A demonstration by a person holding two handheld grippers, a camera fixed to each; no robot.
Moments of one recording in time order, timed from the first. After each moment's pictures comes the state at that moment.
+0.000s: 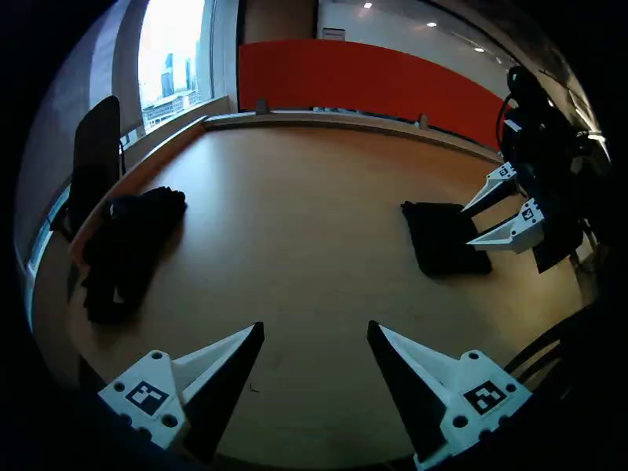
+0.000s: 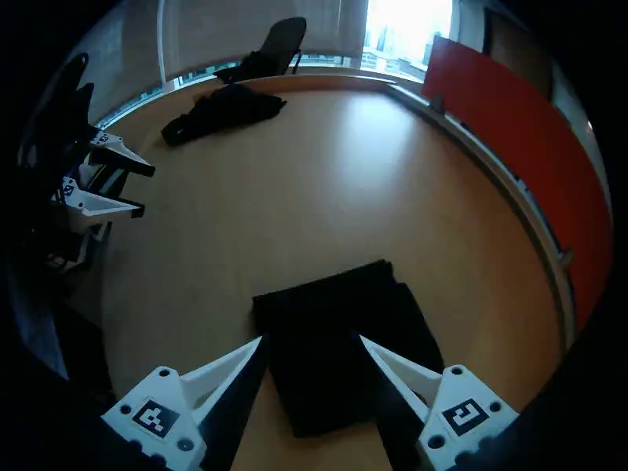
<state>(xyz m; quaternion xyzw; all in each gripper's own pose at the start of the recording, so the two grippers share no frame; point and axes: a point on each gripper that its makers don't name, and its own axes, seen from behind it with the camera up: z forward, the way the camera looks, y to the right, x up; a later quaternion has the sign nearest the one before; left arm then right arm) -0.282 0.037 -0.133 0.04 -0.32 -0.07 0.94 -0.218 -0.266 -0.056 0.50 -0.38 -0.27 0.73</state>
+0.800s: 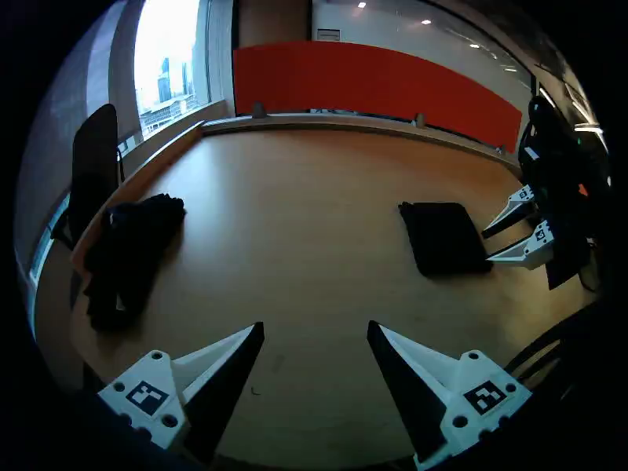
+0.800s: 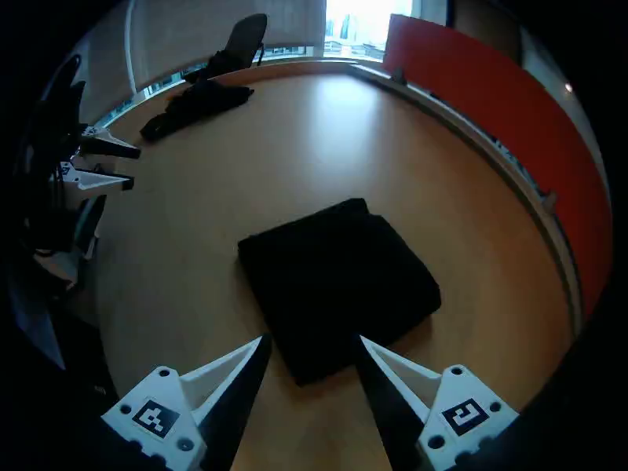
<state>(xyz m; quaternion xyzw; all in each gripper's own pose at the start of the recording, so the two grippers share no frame) -0.277 0.037 -0.132 0.03 -0.32 -0.06 0.95 -0.237 -0.205 -0.083 0.44 -0.42 -0.25 0.76</state>
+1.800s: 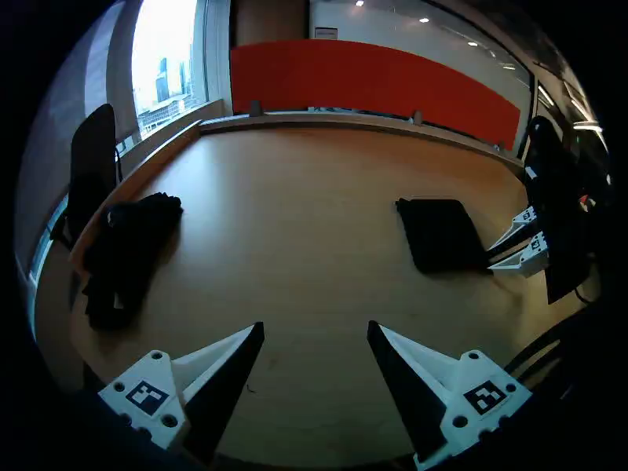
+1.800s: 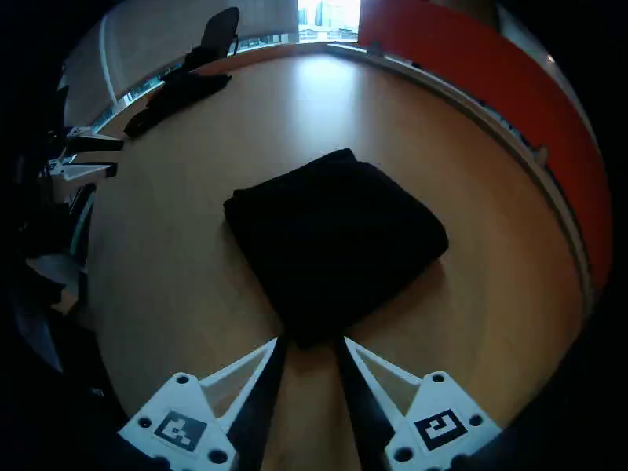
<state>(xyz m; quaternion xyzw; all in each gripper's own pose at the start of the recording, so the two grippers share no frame) -0.279 0.043 -0.134 0.03 -0.32 -0.06 0.95 -0.266 -0.181 -0.101 0.40 -0.46 -0.21 0.76</state>
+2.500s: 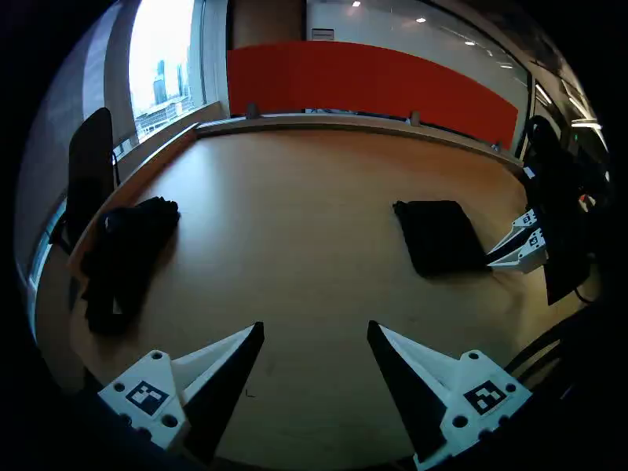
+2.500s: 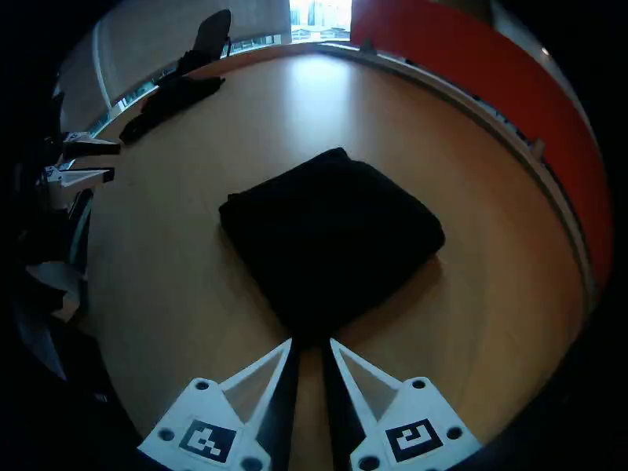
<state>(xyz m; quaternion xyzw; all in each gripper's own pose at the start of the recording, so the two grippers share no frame) -0.277 0.044 -0.130 0.02 -0.32 -0.05 0.95 -0.265 -0.178 -0.102 0.39 -0.47 -0.21 0.76</state>
